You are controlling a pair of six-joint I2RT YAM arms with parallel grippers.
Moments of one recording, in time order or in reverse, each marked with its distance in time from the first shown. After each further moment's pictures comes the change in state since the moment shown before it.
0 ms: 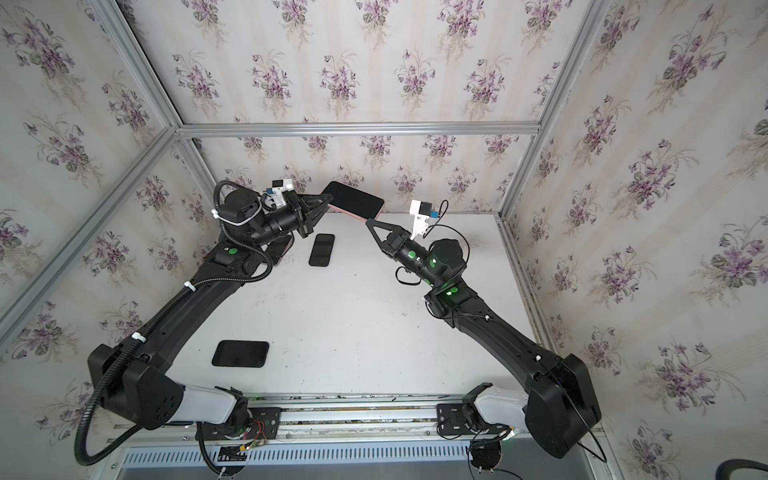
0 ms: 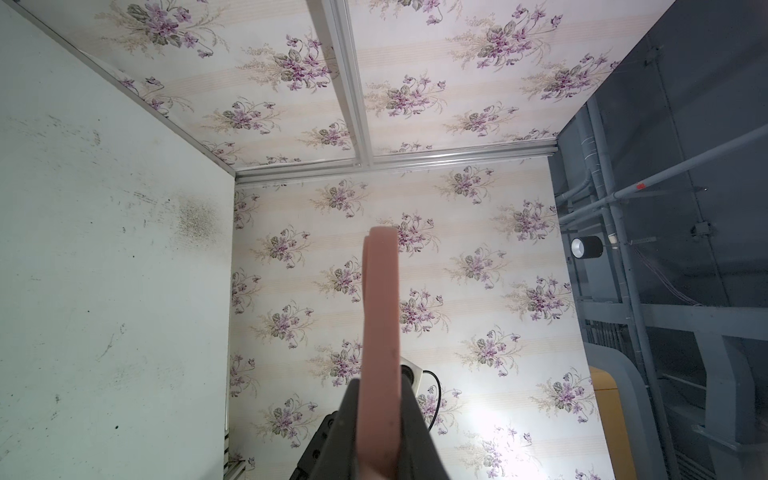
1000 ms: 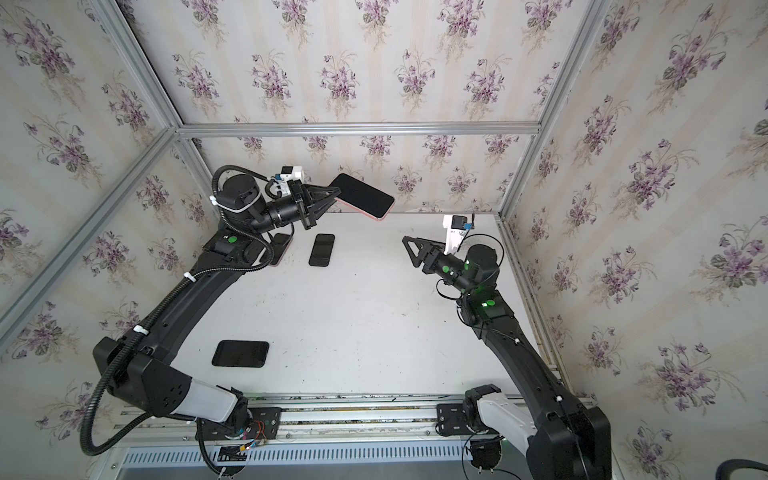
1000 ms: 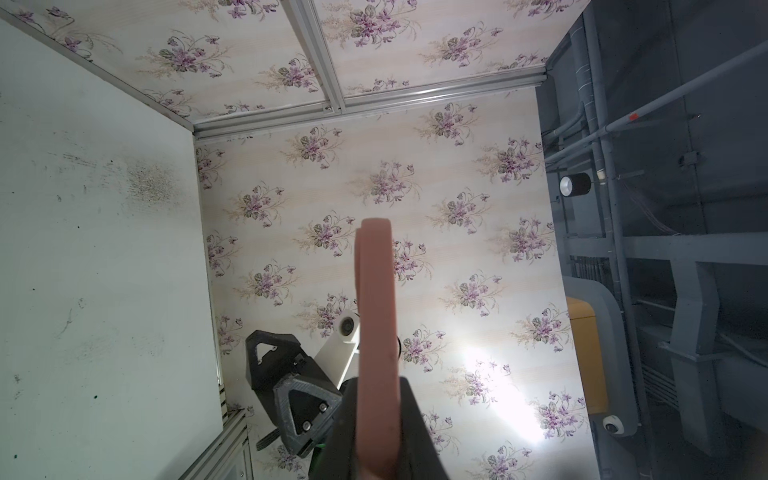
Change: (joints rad) left arm -0.010 0.065 0.156 -0.050 0.166 0.030; right arm -0.298 -0.237 -0.122 -0.373 -0.158 -0.450
